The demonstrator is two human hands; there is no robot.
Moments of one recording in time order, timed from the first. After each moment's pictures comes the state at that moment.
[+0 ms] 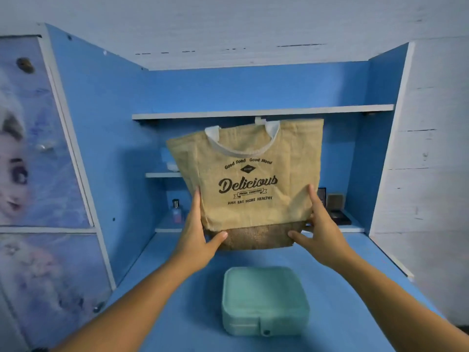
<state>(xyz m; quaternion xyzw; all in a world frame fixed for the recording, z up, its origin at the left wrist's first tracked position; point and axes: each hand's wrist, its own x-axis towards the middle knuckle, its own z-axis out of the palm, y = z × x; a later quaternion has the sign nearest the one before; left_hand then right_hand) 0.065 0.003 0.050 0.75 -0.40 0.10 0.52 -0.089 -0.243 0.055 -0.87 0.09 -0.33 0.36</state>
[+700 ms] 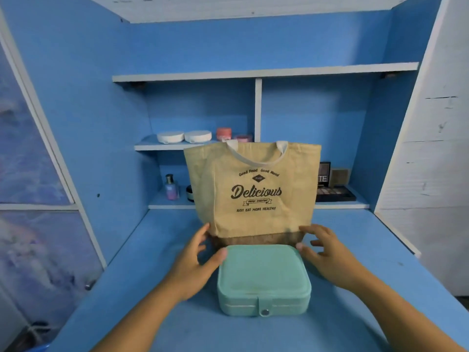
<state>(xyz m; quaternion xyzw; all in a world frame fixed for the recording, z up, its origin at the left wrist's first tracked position) 0.053 0.018 -0.040 0.79 -0.31 -0.11 0.52 -0.109 -0.254 -0.024 -0.89 0.17 -0.18 0.38</state>
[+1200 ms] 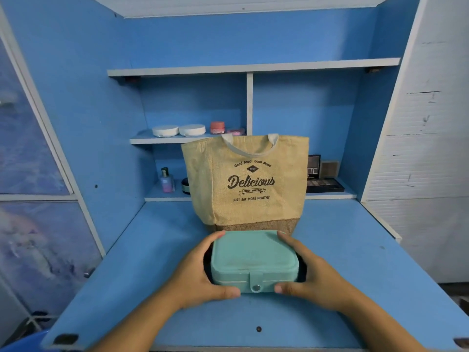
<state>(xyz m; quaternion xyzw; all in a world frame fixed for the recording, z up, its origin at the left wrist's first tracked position) 0.003 0.029 -0.039 0.78 -0.42 -0.11 0.45 -0.157 -0.205 -0.036 -0.87 0.04 -0.11 0.48</state>
